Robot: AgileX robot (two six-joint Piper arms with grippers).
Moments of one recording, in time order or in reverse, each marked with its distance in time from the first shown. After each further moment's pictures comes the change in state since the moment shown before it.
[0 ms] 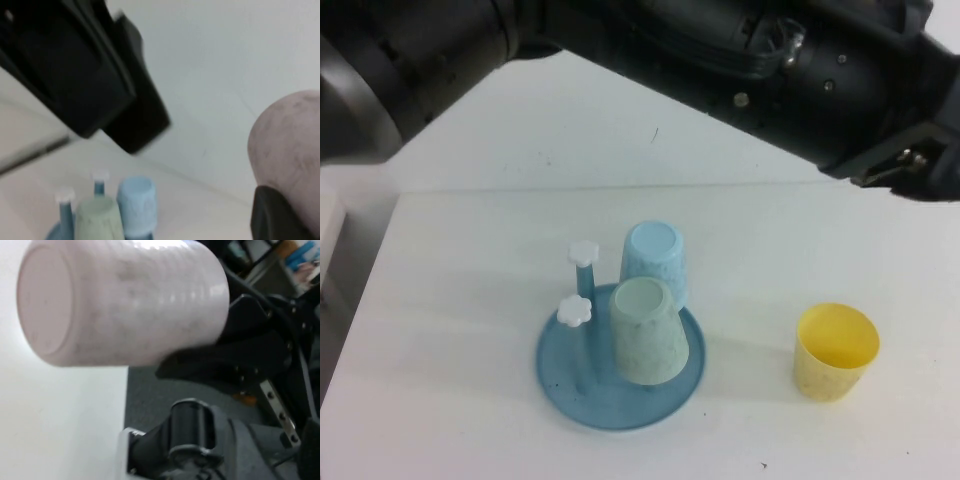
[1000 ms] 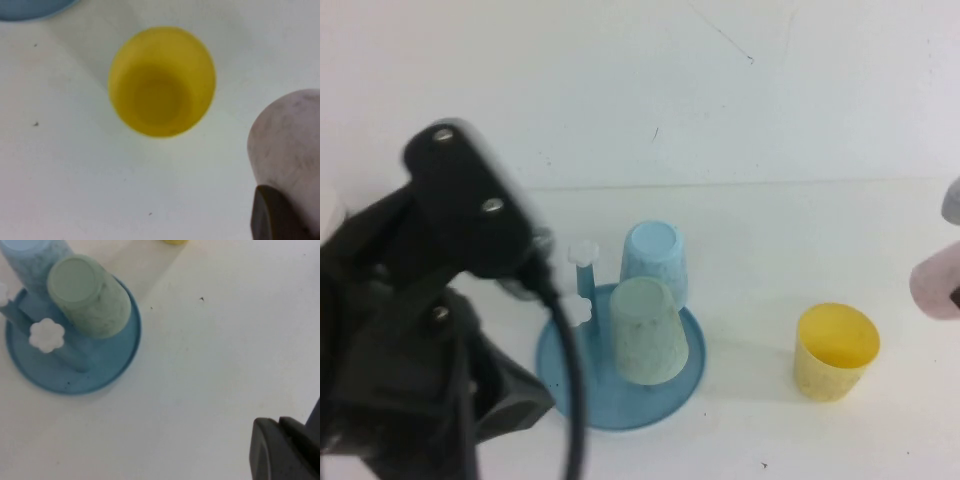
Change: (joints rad) right arm 0.171 0.796 -0.327 -0.915 0.209 0.476; left arm -0.120 -0.644 0.621 1.050 -0.015 -0.366
